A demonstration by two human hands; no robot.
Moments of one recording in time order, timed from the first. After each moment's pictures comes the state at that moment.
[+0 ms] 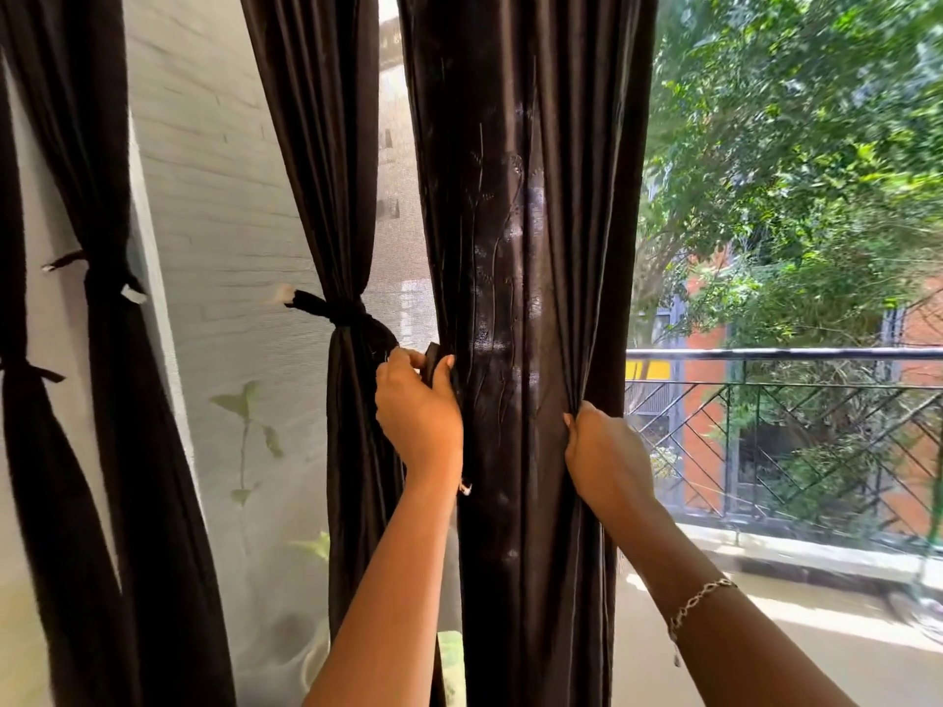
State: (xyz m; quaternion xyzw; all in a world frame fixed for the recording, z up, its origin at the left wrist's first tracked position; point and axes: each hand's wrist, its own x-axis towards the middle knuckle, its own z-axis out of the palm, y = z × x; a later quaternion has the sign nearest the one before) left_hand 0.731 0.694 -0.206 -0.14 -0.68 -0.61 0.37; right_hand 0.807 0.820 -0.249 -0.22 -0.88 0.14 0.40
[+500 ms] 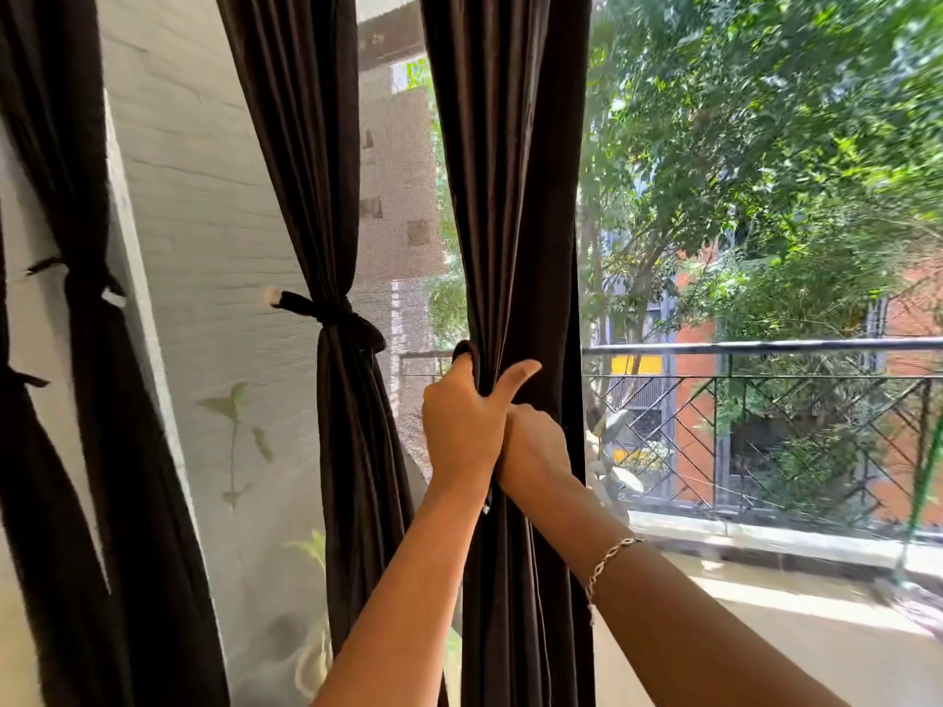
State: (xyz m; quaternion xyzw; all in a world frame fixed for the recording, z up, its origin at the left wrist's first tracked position) left_hand 0.770 0.716 -0.215 -0.30 -0.70 -0.54 0.35; right_hand 0.788 0.779 -0.236 -0.15 -0.93 0.10 0.33
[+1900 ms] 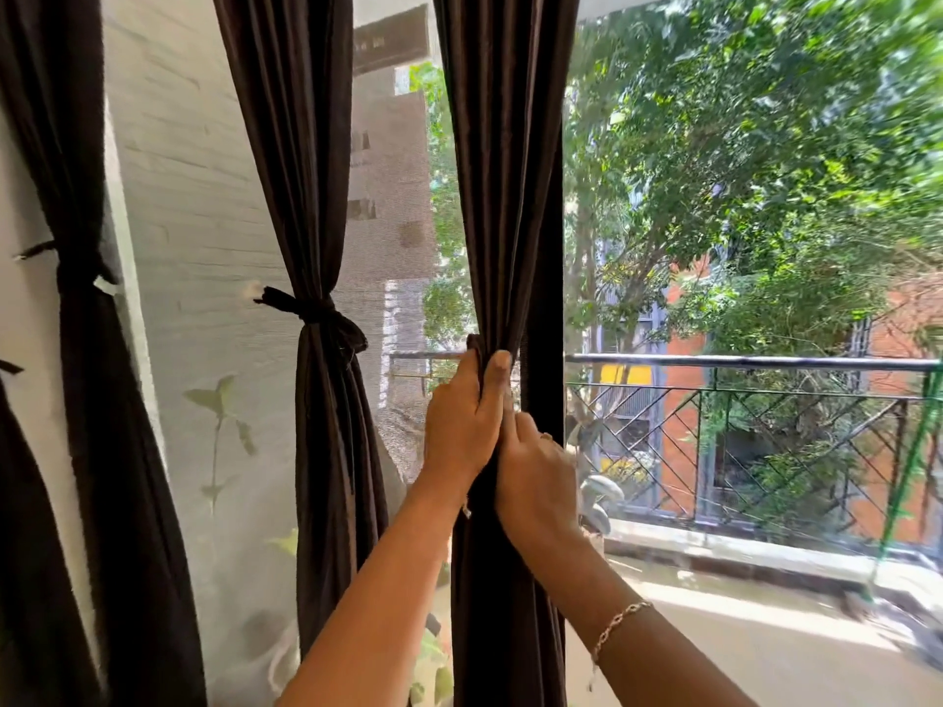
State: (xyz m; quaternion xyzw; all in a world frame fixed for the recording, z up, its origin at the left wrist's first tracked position) left_hand 0.776 0.723 -0.216 -0.40 -0.68 -0.54 0.29; right_hand 0.819 0.787 -0.268 -0.13 -0.83 -0.05 0.54
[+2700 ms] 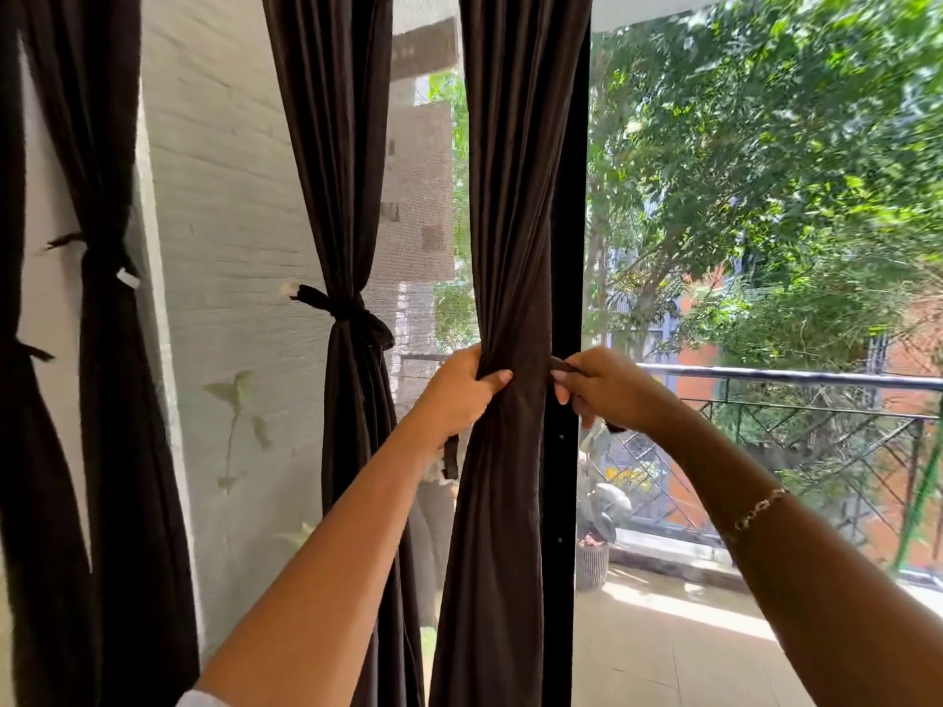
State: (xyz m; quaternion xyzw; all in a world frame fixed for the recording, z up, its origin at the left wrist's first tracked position) left_hand 0.754 0.697 -0.181 -0.42 -0.73 -0.53 0.03; right_hand 0.840 0.852 -0.174 0.00 -0.92 0.31 0.26
